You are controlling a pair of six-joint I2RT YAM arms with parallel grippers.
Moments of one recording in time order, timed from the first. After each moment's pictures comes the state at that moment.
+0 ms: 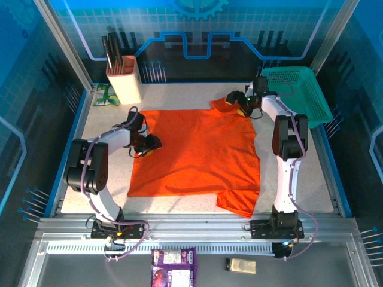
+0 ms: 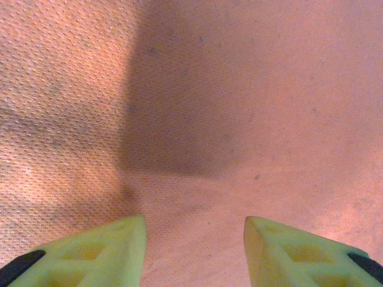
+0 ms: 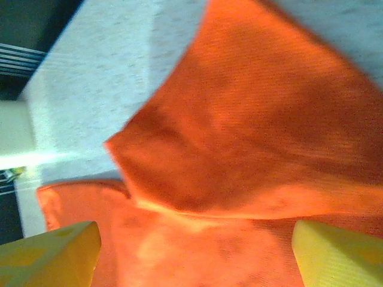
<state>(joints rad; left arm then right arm) -0.10 1.74 1.00 -0.49 0.34 -0.56 0.06 2.30 1.84 -0.48 -0.55 0.61</state>
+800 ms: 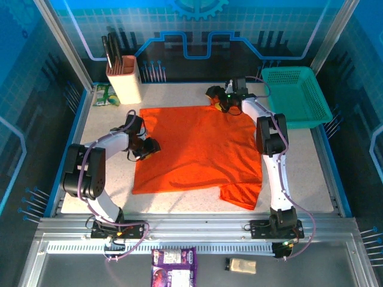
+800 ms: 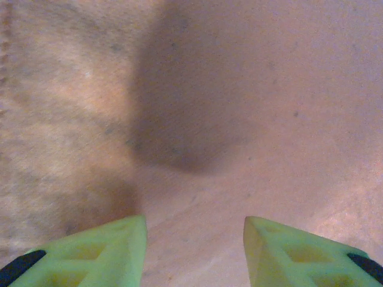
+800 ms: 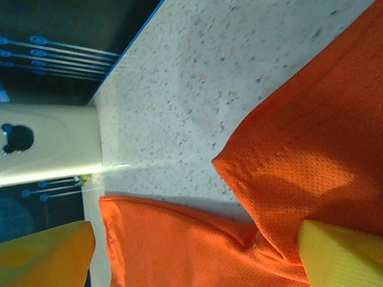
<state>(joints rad) -0.10 1.67 0.94 -0.51 0.33 -0.58 0.18 2.55 2.10 -0.27 -0.60 0.85</state>
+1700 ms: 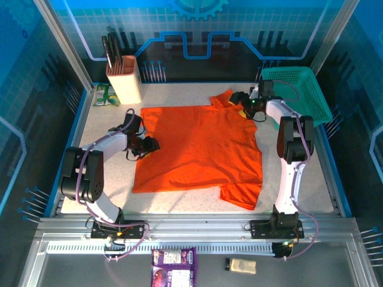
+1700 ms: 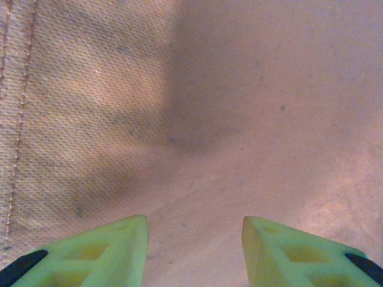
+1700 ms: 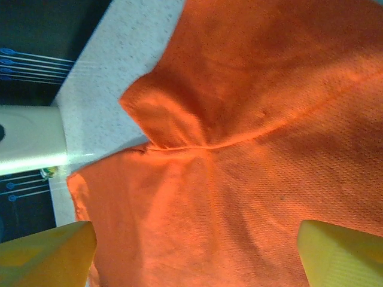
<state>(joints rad) -0.09 1.65 0.94 -0.51 0.34 -0.56 0.01 2.23 1.68 -0.35 -0.61 0.66</state>
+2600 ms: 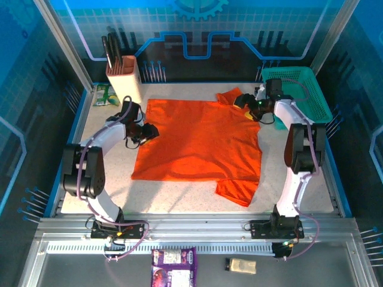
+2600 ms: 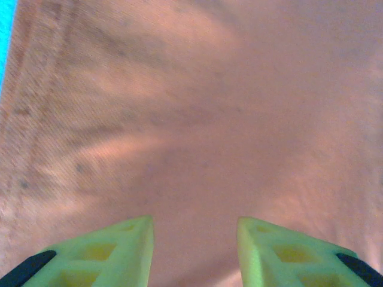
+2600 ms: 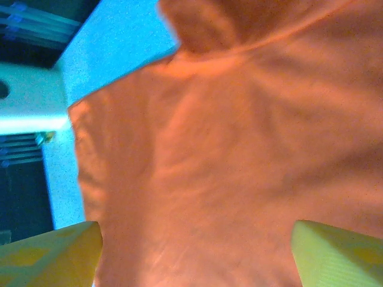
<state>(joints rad) -0.09 1.65 1.10 -0.57 0.35 -0.55 0.00 1.95 1.53 -0.55 -0.62 0.53</state>
